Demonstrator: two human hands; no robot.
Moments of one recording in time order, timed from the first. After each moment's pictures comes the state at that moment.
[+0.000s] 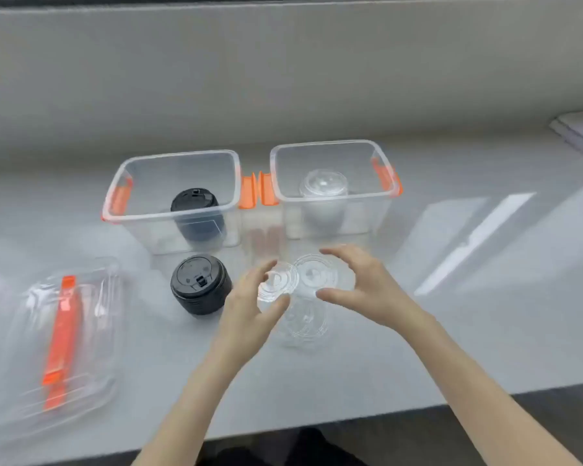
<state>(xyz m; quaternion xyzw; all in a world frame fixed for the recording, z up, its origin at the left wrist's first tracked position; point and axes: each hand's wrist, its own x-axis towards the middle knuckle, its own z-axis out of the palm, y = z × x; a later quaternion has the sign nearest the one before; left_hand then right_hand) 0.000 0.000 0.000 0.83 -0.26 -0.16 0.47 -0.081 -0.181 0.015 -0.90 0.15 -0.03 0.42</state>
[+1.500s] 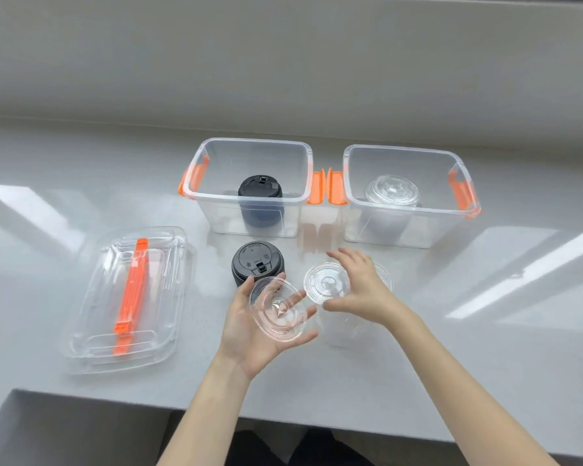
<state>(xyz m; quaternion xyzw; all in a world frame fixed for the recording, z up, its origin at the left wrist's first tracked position) 0.022 0.054 -0.018 0.33 0.17 -0.46 0.81 -0.008 -0.143 -0.028 -0.92 0.12 0.08 0.37</state>
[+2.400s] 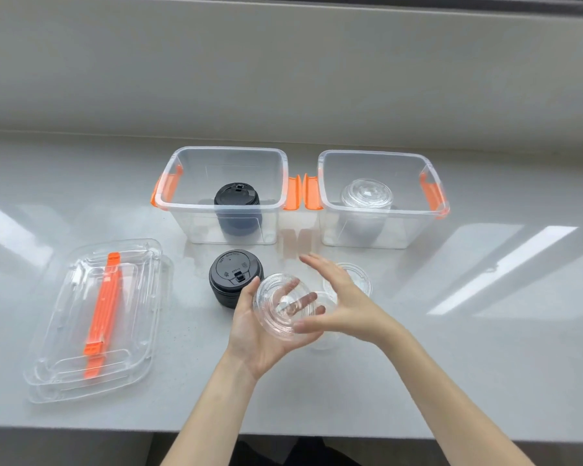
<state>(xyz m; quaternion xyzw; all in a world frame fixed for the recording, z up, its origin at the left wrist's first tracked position) 0.023 0.020 -0.025 0.25 0.14 -0.53 0.80 -0.036 -0.128 0.007 -0.83 0.09 0.07 0.54</state>
